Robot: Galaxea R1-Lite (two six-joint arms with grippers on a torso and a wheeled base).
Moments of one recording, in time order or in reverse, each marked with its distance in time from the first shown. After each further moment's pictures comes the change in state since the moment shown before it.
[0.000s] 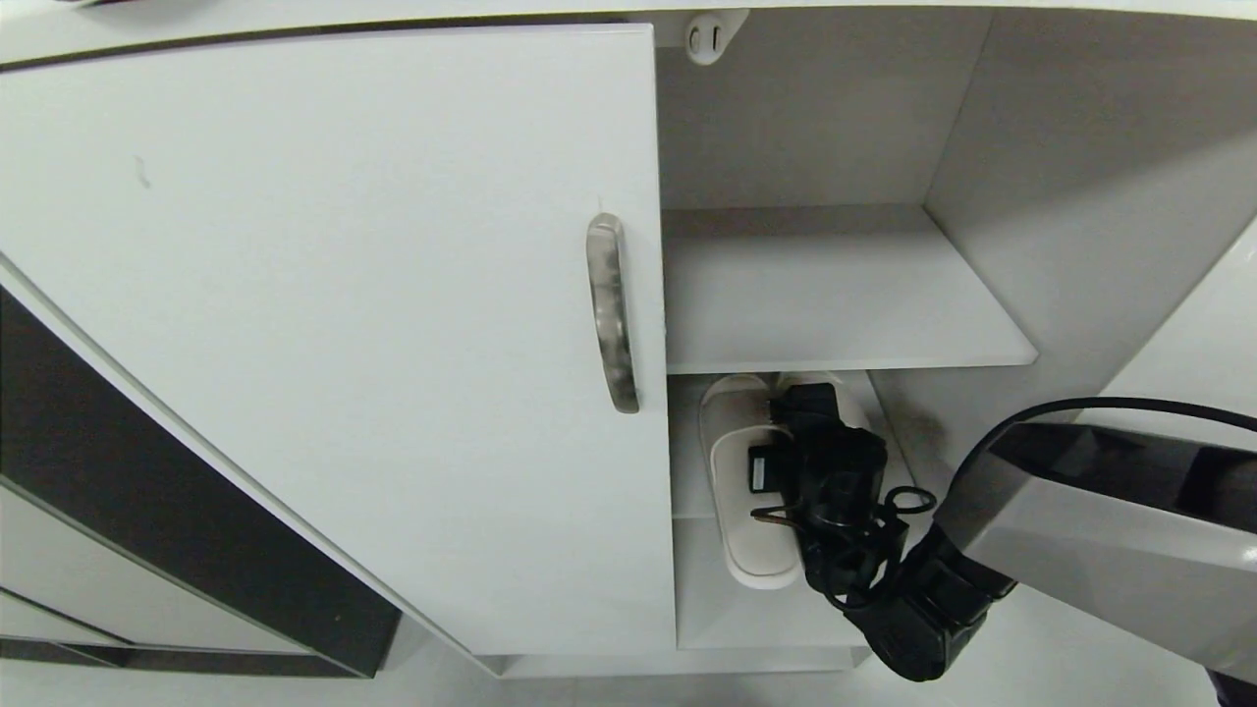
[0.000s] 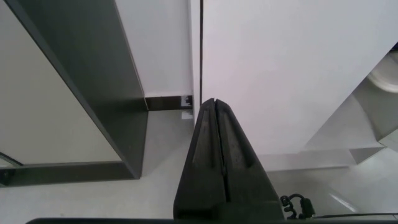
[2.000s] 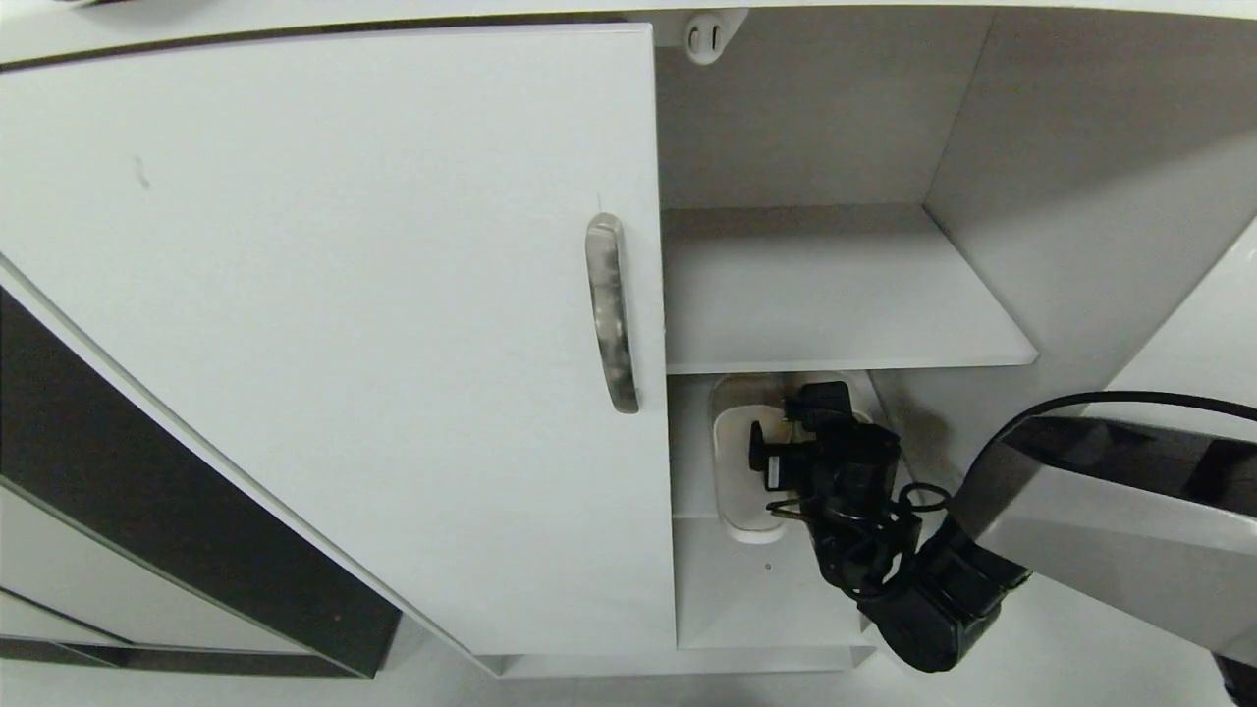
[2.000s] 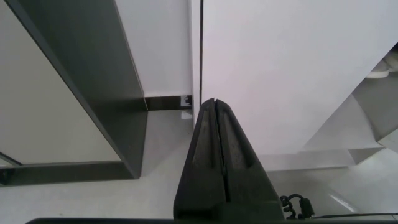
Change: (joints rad) left arm 0.000 0.000 0.000 0.000 0.000 -0.003; right arm -0.029 -0.015 0.046 0.001 0.011 -0.006
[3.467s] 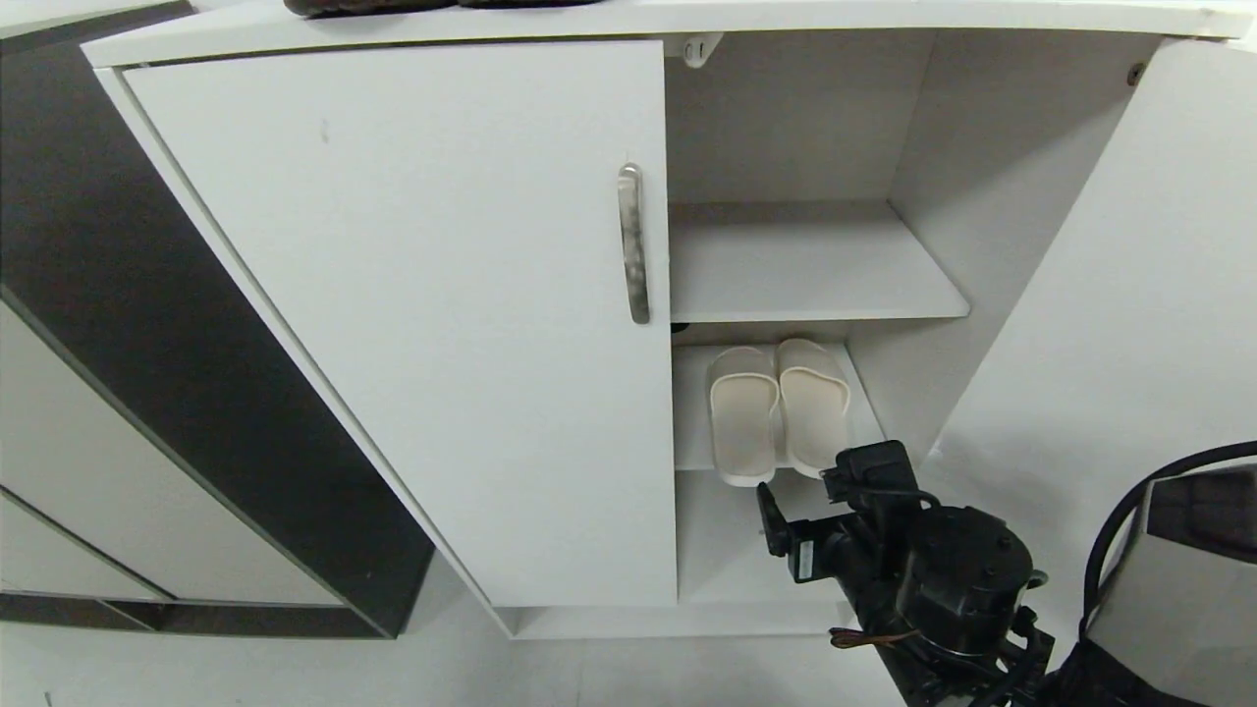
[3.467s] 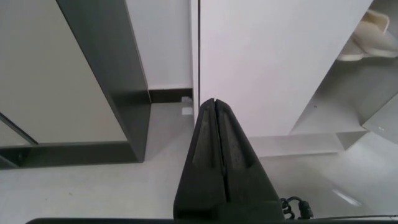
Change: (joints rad) left arm 0.000 0.000 0.000 0.000 0.000 0.000; right arm 0.173 -0.227 0.461 -0.218 0.005 -0.004
